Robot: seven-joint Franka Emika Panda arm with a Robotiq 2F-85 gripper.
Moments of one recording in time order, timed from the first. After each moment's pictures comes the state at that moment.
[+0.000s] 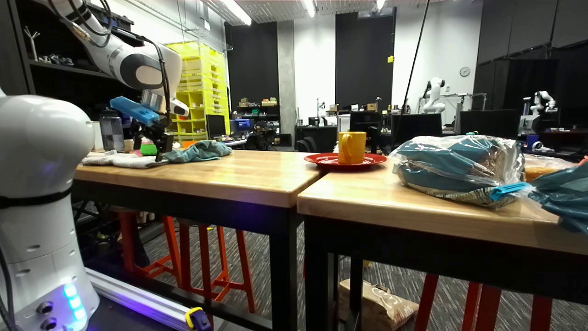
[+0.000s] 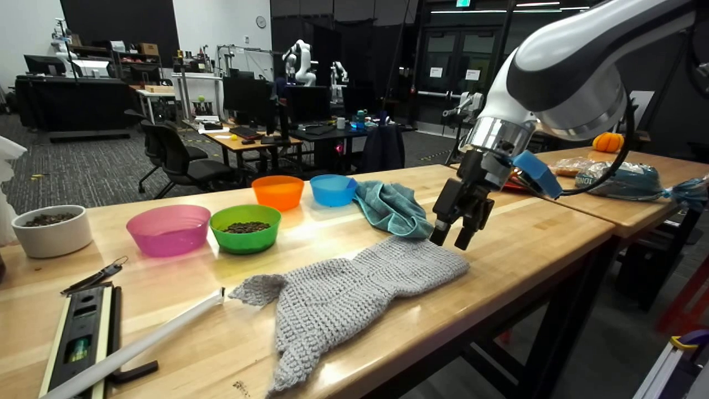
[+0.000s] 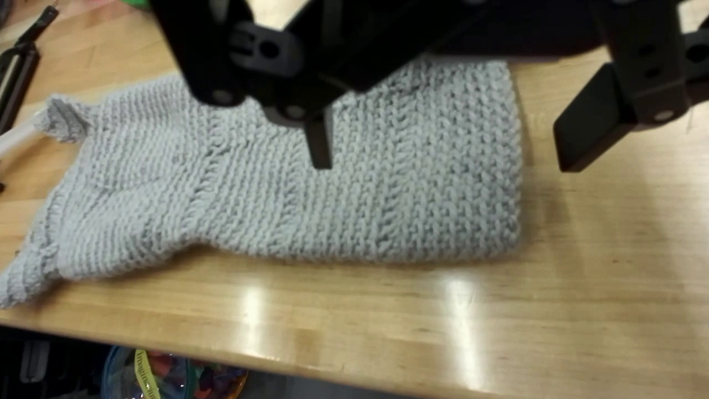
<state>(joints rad) 0.22 -0.47 0.05 -2.67 0.56 2.24 -0.17</state>
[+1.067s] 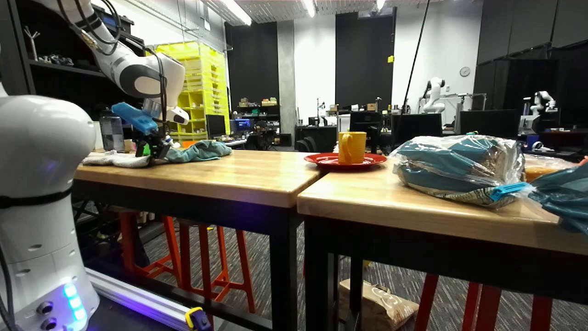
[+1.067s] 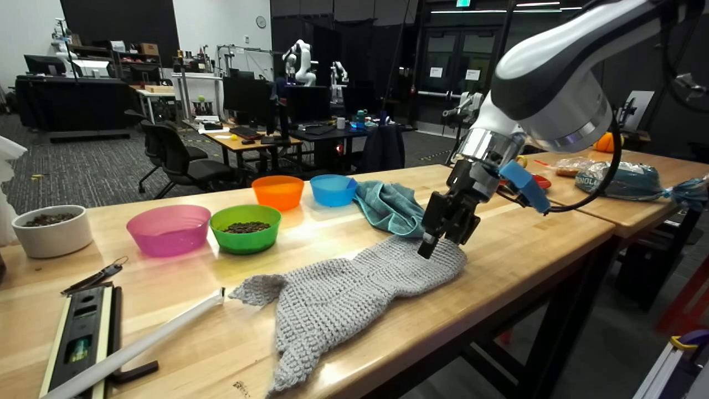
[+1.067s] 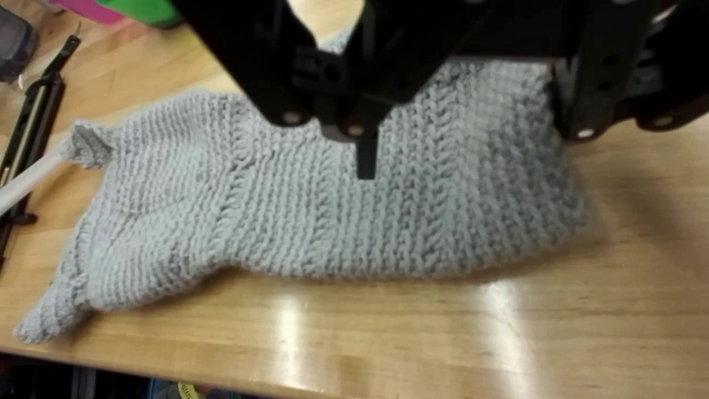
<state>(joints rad) 0.25 -0.40 0.05 -2.67 0.70 2.29 -0.23</state>
